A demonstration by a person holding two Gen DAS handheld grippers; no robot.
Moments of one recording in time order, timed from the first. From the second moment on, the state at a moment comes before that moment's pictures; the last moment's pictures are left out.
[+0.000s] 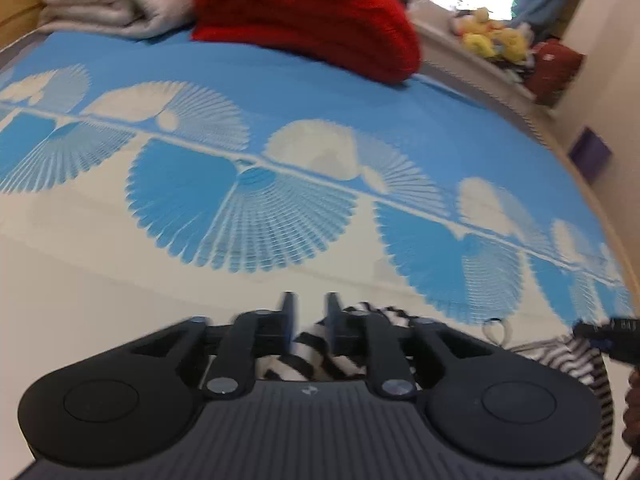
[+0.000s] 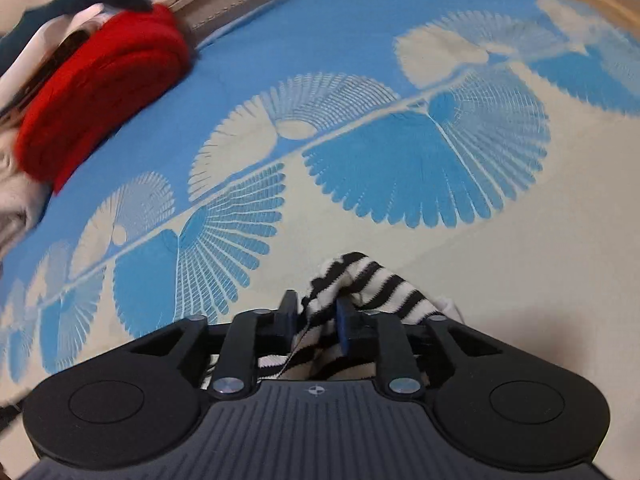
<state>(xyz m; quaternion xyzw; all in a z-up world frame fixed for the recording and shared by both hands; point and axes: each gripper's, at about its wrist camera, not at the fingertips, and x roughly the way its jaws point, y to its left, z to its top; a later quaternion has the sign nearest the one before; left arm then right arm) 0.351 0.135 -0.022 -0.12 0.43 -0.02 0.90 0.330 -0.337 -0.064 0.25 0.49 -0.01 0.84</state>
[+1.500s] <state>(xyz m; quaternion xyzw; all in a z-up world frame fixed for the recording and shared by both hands) 0.252 0.171 -0.058 -0.09 0.61 -0.07 0.79 0.209 -0.396 -0.068 0.06 0.58 0.10 0.80</state>
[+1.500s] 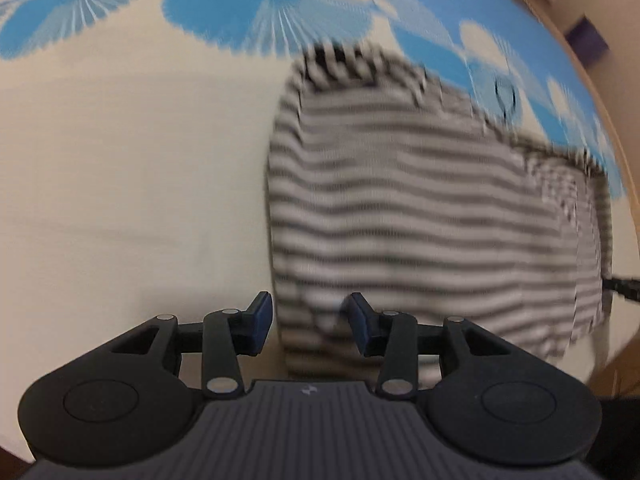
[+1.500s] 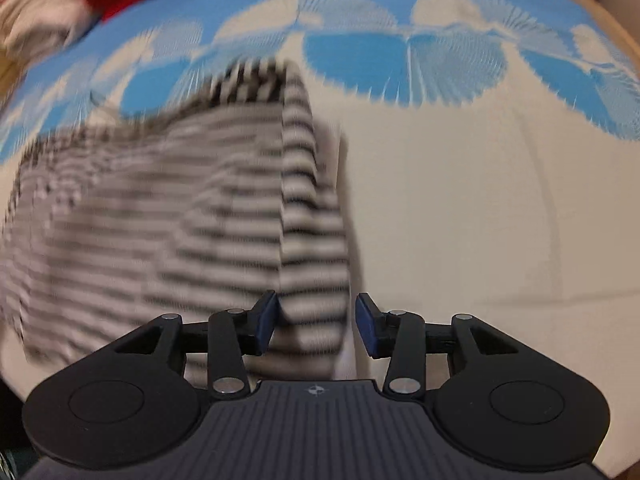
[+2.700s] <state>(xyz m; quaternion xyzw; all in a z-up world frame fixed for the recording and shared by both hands) 0.267 0.049 -0.035 0.09 0.58 -0.16 0.80 0.245 -0.374 -0.041 0.05 0.52 0.06 0.85</state>
